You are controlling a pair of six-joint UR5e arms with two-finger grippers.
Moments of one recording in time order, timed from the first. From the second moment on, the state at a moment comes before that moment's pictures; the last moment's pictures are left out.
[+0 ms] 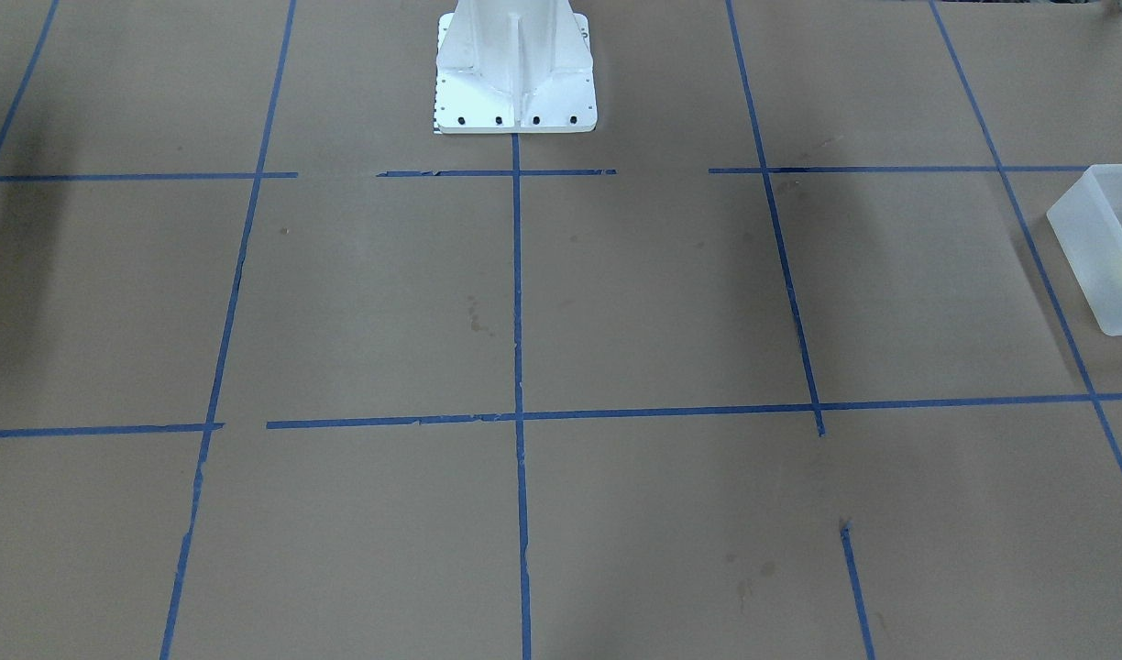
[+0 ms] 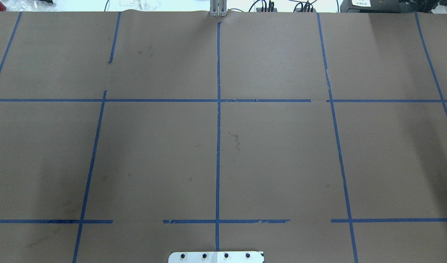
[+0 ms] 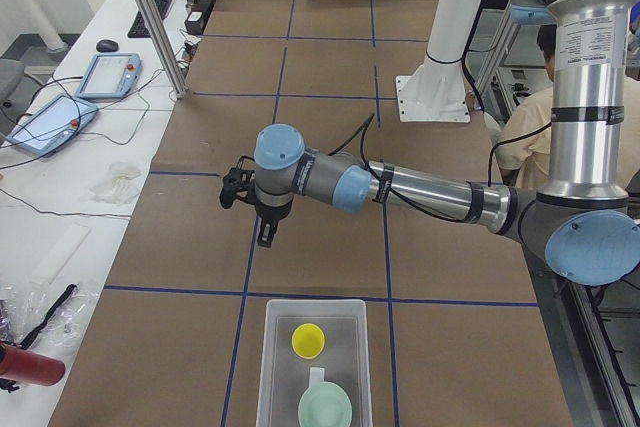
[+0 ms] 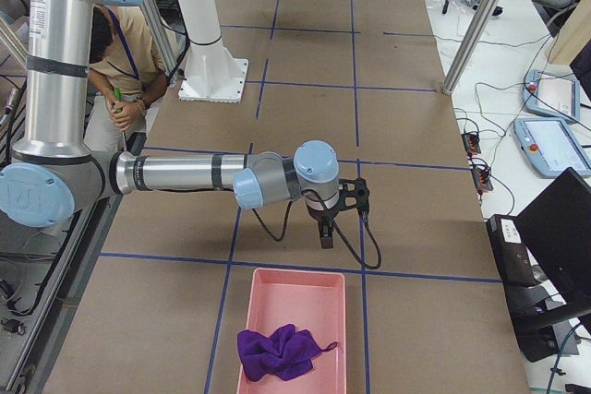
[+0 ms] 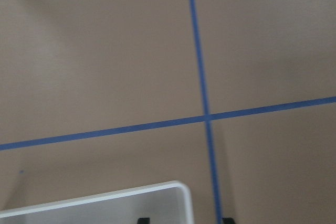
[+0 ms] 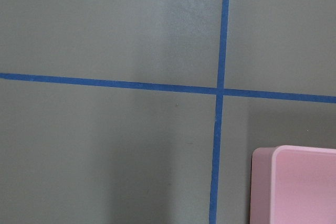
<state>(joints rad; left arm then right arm) -1.46 -1.51 -1.87 -1.71 -2.35 -0.21 1.50 -1.72 1.77 -1.33 2.36 0.19</state>
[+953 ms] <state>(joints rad) -1.35 -1.38 -1.87 -1.75 -2.42 -0.22 1.53 -1.72 1.78 -1.44 2.37 0.17</state>
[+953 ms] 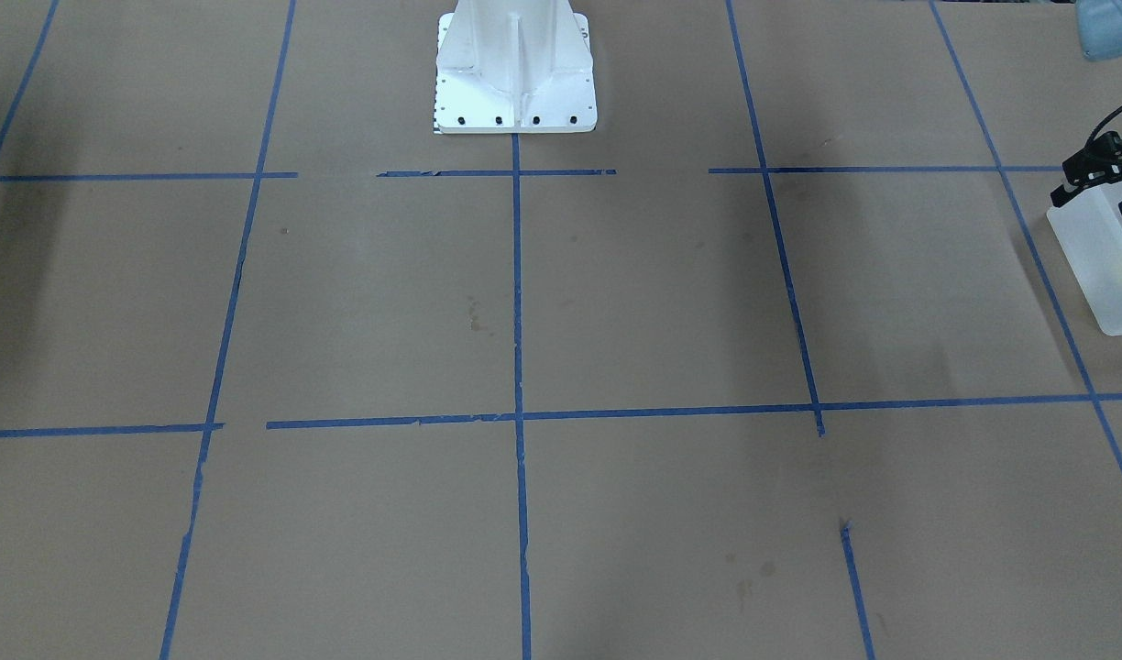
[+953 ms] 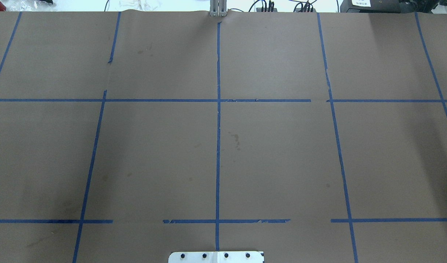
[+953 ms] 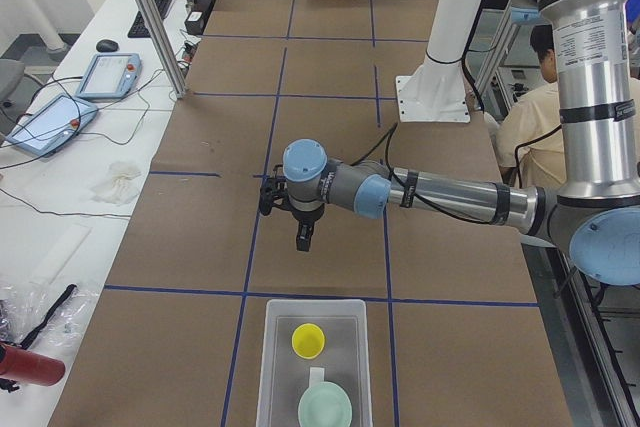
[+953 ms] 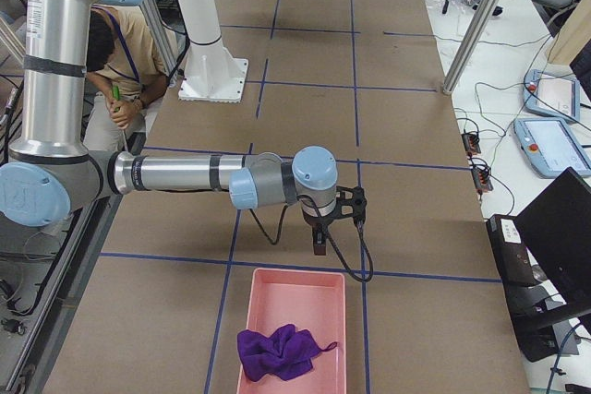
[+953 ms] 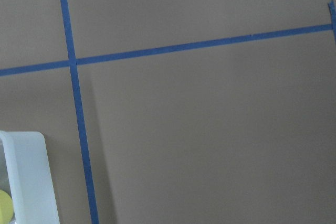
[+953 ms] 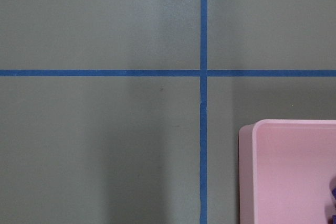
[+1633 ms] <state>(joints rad) -1.50 -1.39 -1.86 -1.75 -2.34 -0.10 1.46 -1.76 1.92 -1.61 2.35 0.15</state>
